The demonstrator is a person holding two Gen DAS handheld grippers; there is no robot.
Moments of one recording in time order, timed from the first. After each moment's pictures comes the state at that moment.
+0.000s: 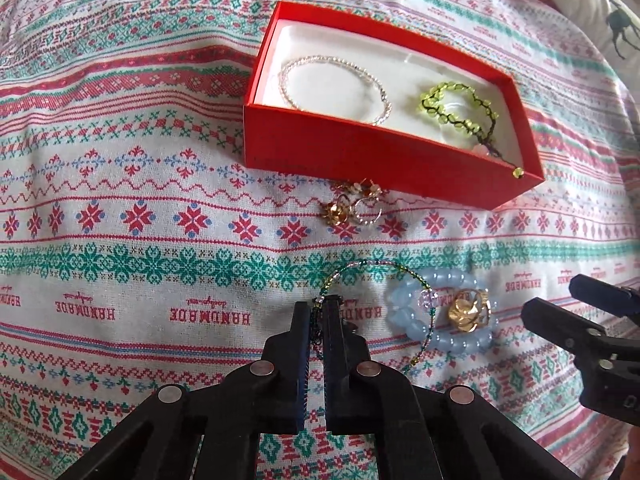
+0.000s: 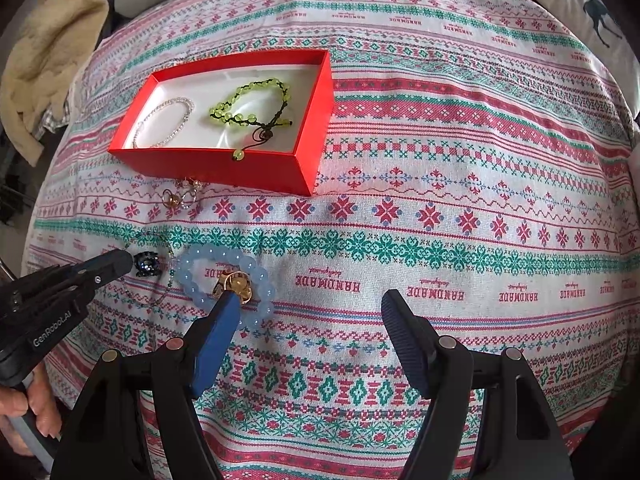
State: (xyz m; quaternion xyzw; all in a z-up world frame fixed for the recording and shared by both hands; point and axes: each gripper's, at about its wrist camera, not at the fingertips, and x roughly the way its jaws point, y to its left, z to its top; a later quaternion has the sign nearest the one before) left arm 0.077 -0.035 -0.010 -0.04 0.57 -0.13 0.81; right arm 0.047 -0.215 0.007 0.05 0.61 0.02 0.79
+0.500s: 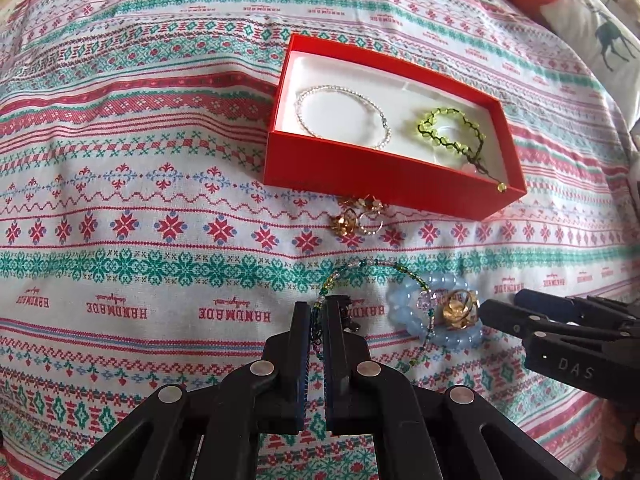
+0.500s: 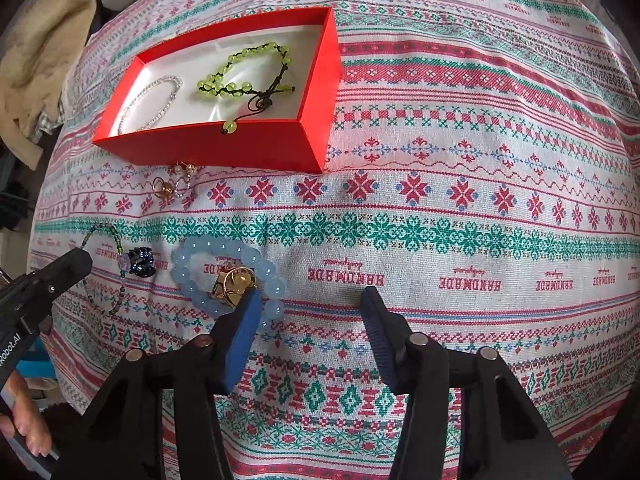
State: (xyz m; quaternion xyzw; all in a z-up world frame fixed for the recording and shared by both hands) left arm 0.069 -0.017 0.004 -0.05 0.56 -0.14 0.82; right arm 0.059 -0.208 -0.019 0.07 0.64 0.02 0.77
